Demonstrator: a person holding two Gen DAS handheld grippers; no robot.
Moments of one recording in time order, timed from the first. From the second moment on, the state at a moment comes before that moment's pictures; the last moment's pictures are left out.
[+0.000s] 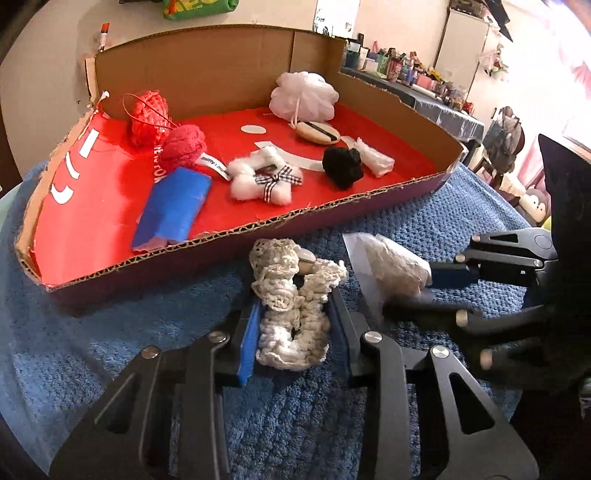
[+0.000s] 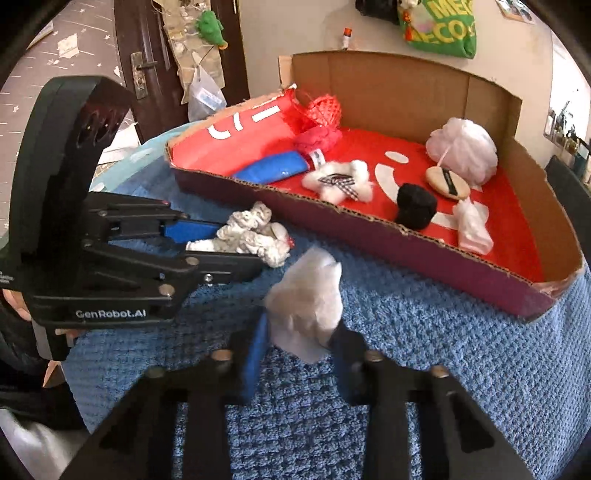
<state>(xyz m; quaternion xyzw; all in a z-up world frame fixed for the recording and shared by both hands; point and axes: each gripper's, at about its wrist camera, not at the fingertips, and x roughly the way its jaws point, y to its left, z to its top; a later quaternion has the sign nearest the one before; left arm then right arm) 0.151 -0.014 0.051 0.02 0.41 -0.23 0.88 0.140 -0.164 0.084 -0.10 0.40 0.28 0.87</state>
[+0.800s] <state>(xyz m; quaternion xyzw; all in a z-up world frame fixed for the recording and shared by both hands) 0.120 -0.008 0.083 0.01 0.38 -0.25 0.89 0.123 -0.184 0.123 -0.06 0.36 0.25 0.90</state>
